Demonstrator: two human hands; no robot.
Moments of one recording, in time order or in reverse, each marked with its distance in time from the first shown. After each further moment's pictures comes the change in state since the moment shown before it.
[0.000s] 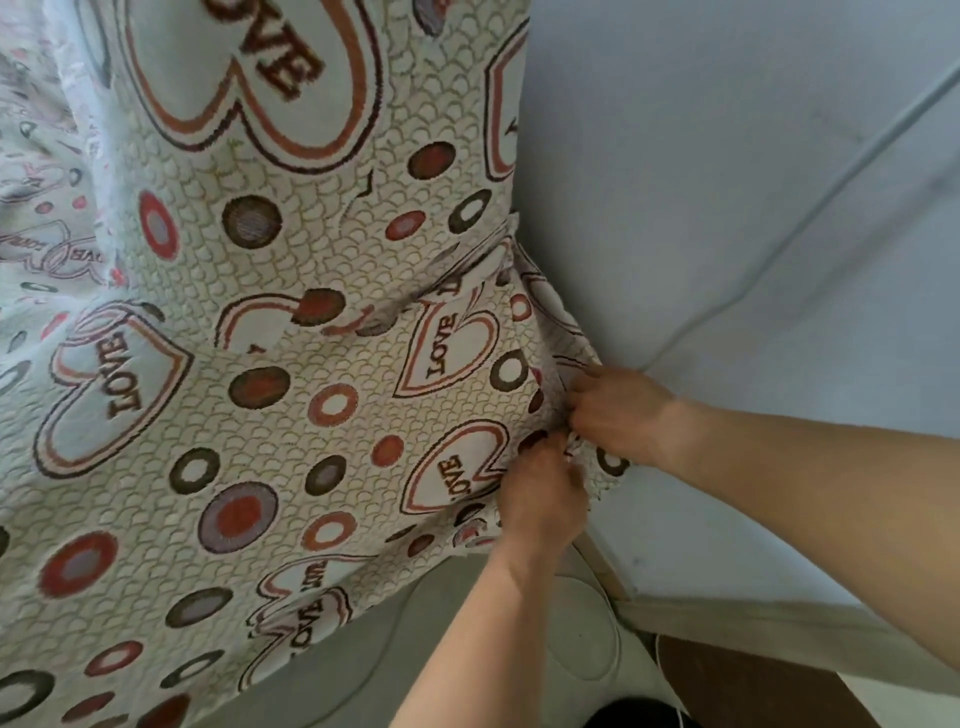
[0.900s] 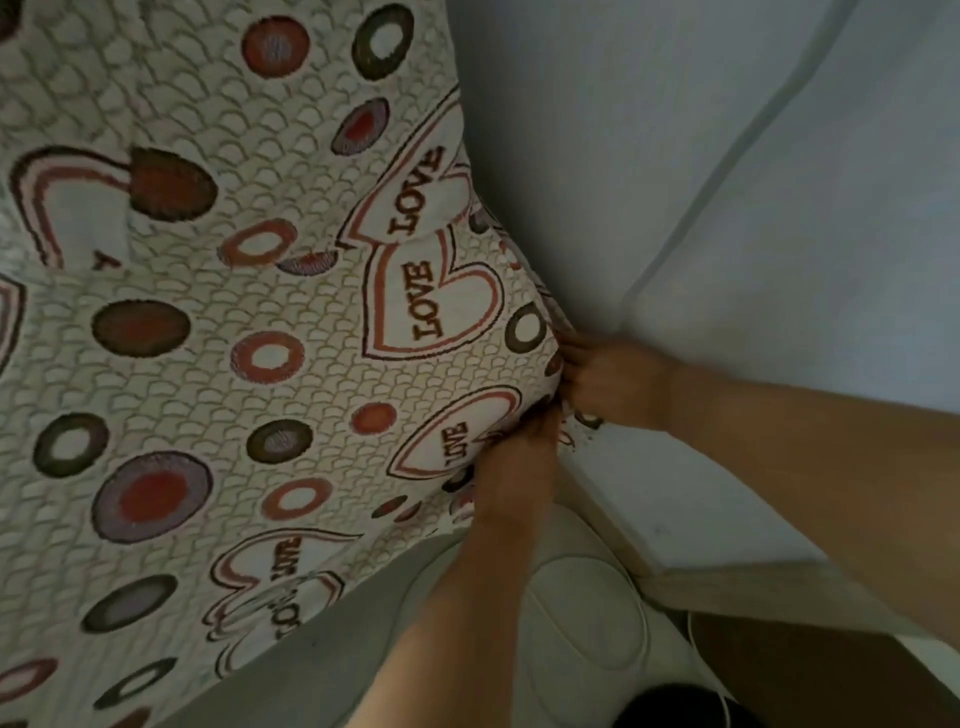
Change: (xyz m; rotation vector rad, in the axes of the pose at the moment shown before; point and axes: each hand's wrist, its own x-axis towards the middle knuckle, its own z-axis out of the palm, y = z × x) left_hand 0.029 -0.077 0.096 0.535 0.109 0.345; right_hand 0.039 -0.015 0.105 -0.198 0.520 -0.103
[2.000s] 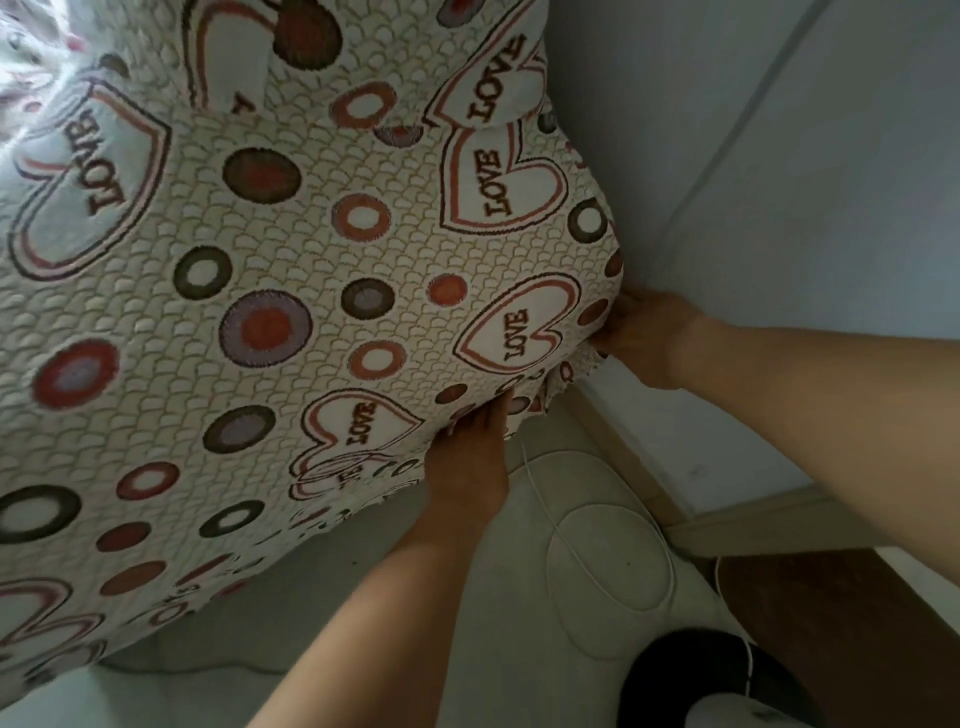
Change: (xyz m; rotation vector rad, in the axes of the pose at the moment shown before) left_hand -0.115 -0.072 0.000 -0.057 -0.129 -0.212; right_hand 0.020 -0.053 -0.025 0.099 -0.646 0.309
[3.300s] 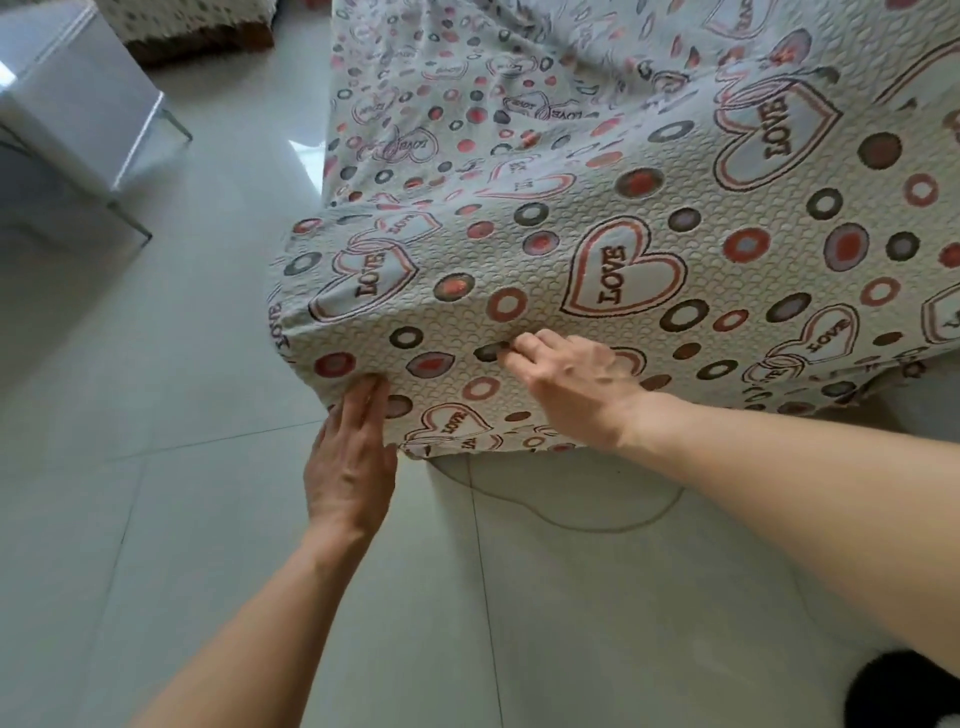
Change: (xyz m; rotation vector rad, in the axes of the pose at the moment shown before) left_hand -0.402 -0.354 -0.212 0.066 0.311 -0.587; right_hand -0.090 -0.383 -0.373 0.420 0.809 -0.435
